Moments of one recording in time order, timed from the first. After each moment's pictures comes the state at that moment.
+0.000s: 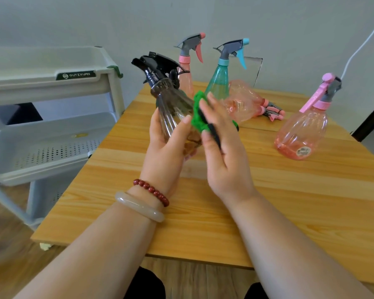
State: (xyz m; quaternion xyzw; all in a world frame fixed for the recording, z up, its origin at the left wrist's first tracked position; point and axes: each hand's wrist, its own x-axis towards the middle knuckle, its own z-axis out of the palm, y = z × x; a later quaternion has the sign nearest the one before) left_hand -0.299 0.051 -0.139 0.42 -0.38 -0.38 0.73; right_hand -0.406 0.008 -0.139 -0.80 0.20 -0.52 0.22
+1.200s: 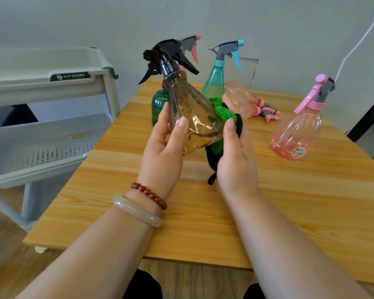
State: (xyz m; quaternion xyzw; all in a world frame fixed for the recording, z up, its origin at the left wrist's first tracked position) left_hand -0.302 0.051 -0.139 0.44 -0.42 -0.32 0.72; right_hand -0.413 0.013 -0.130 -0.64 0.23 -0.59 0.44
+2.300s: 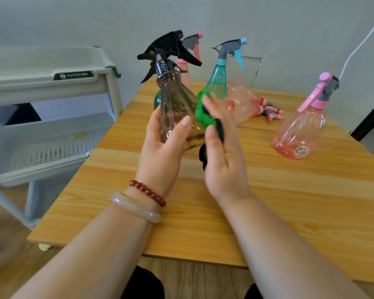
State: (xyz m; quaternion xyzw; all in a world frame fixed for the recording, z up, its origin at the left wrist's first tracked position) left_hand -0.297 0.053 -0.138 0.41 -0.40 -0.35 0.74; right_hand -0.403 0.014 -0.137 -0.75 0.20 -0.57 0.26
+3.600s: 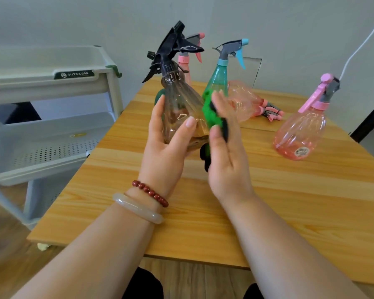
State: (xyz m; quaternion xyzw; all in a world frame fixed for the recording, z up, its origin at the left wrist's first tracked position) left_hand -0.301 0.055 -0.138 0.40 -0.41 -0.35 0.75; right_hand -0.405 0.014 -0.136 -0.75 0.20 -0.56 0.29
